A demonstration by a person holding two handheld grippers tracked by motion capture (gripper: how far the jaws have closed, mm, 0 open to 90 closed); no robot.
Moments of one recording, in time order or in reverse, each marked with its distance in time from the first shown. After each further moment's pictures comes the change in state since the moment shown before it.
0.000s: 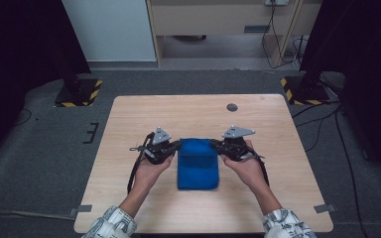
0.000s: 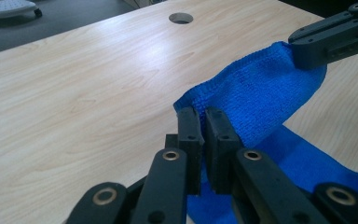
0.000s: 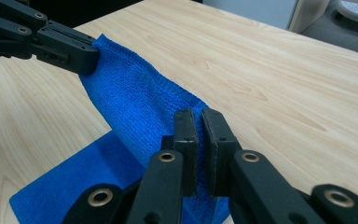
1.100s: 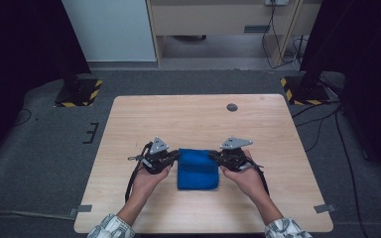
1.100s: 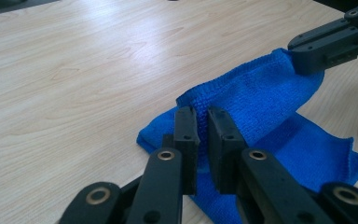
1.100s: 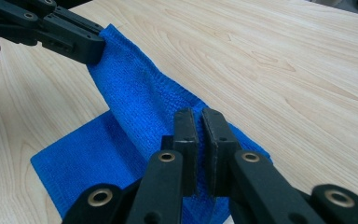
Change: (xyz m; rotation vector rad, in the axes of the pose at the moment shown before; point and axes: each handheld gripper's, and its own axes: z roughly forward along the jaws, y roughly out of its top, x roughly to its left) left arm -0.006 -0.027 -0.004 0.025 -0.037 -0.024; right arm 0.014 -0.026 0.001 0.042 0.038 -0.008
